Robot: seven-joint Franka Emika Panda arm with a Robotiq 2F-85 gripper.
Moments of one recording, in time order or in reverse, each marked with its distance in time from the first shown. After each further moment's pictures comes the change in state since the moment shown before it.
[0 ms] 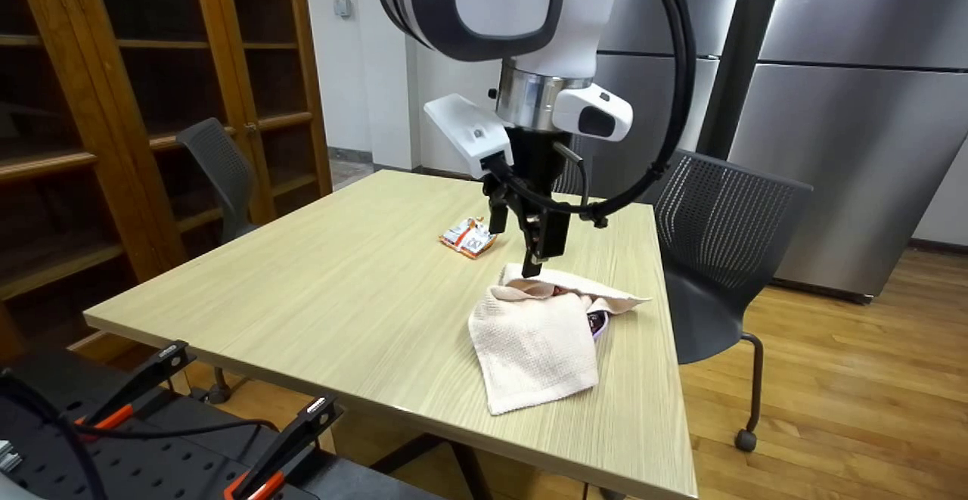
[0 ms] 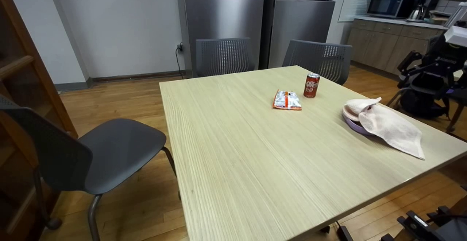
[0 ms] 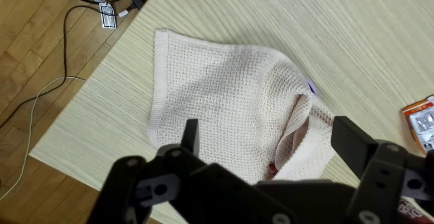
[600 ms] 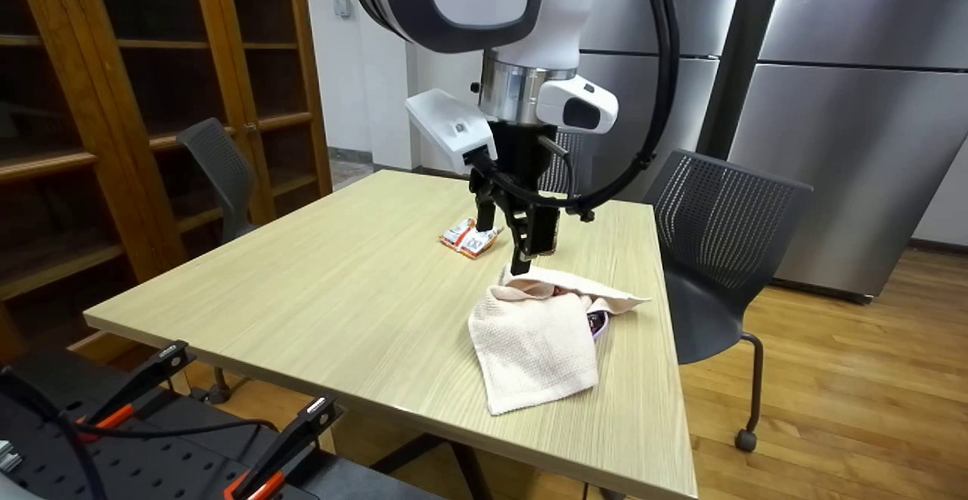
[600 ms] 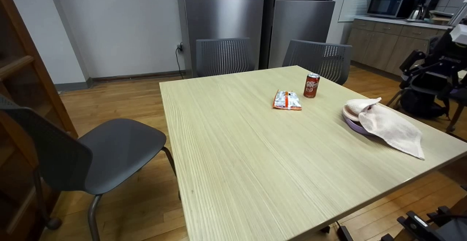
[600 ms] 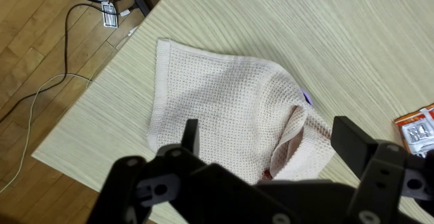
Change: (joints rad) arm 0.017 -0.050 -0.007 -0.053 -0.023 0.014 0.002
